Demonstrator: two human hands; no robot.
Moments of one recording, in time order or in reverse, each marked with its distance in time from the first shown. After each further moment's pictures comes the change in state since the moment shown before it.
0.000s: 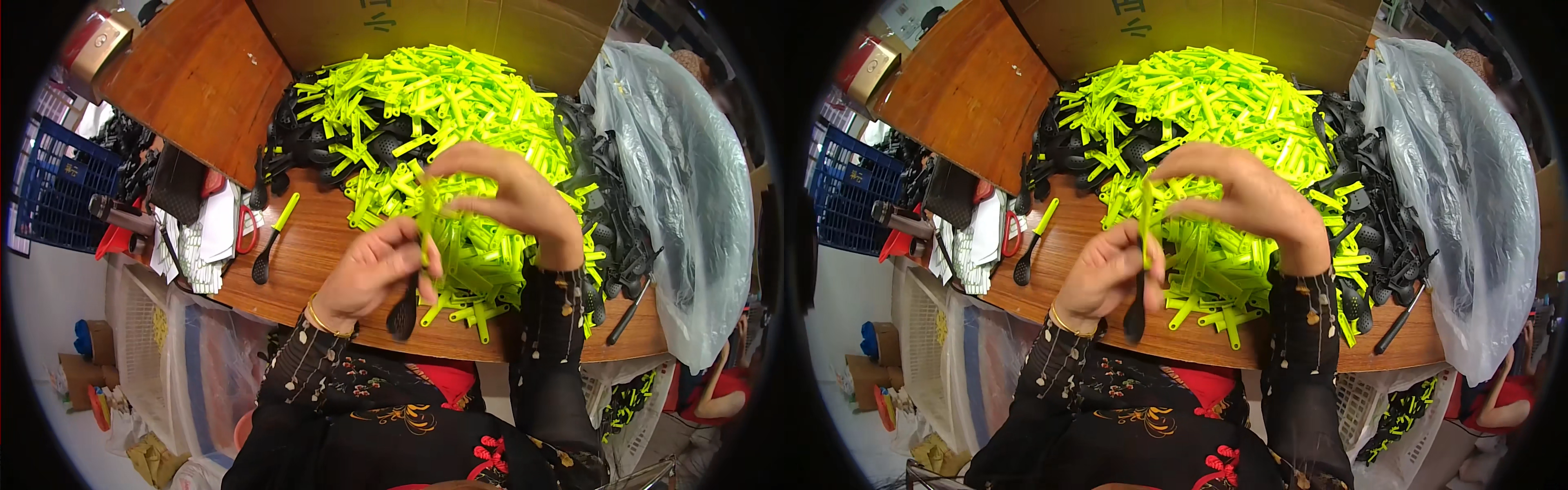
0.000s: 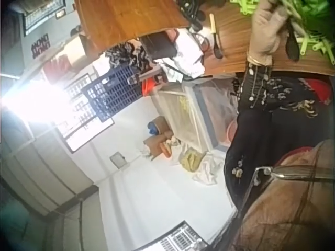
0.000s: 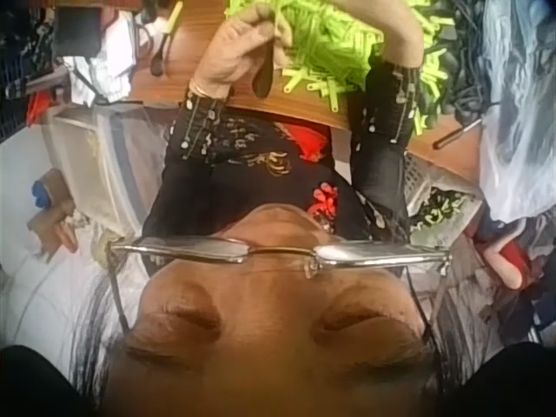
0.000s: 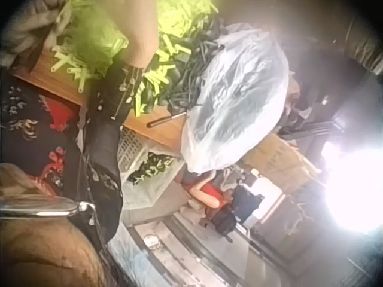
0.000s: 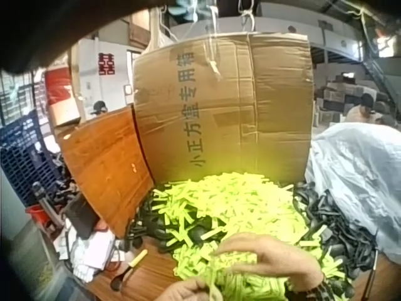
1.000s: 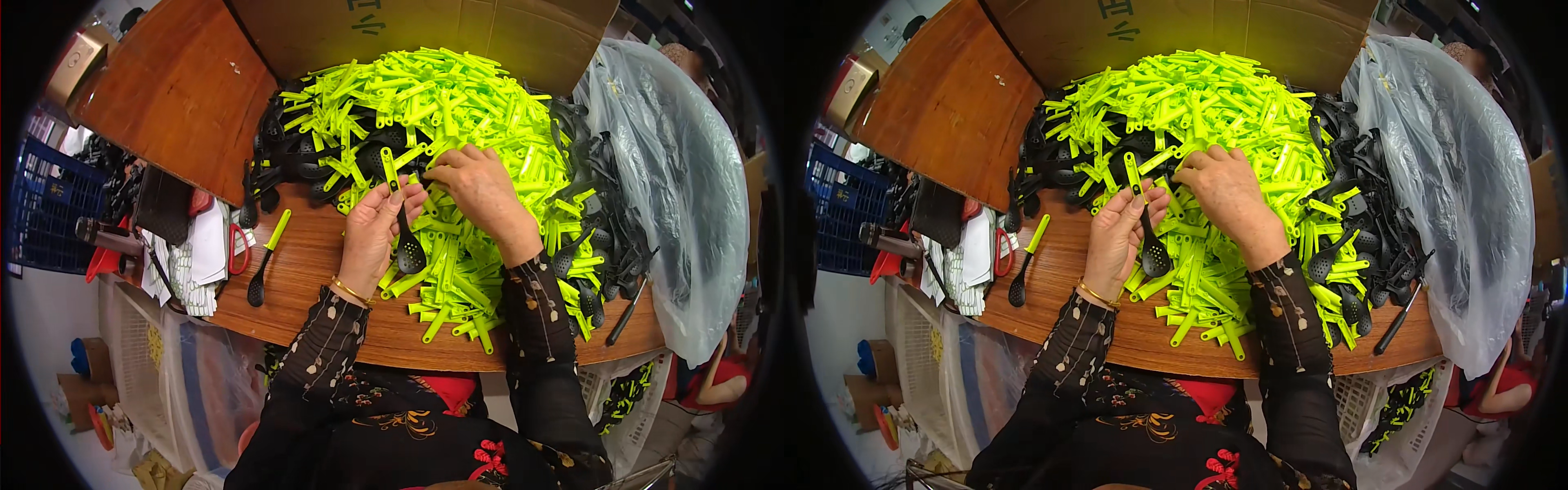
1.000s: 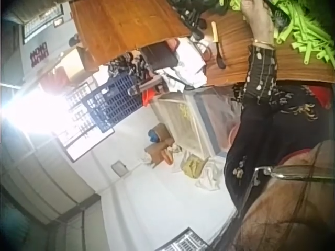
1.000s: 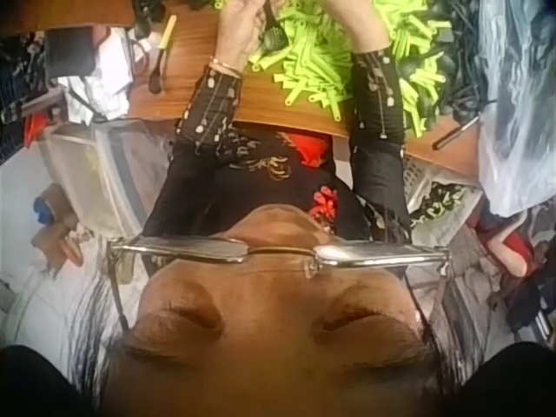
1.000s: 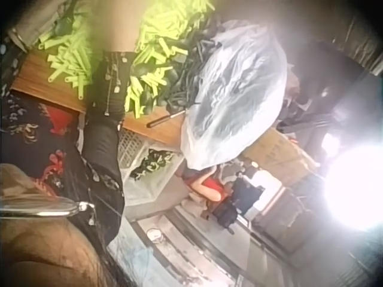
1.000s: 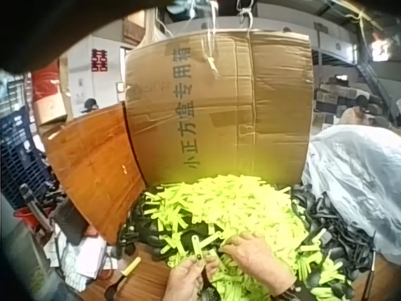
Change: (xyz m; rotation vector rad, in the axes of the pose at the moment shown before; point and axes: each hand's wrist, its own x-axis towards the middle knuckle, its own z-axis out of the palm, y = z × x) left_hand 0.072 -0.028 -0.058 0.102 0.553 0.194; right_hand -0.005 0.070 0.043 -0.903 0.068 0.210
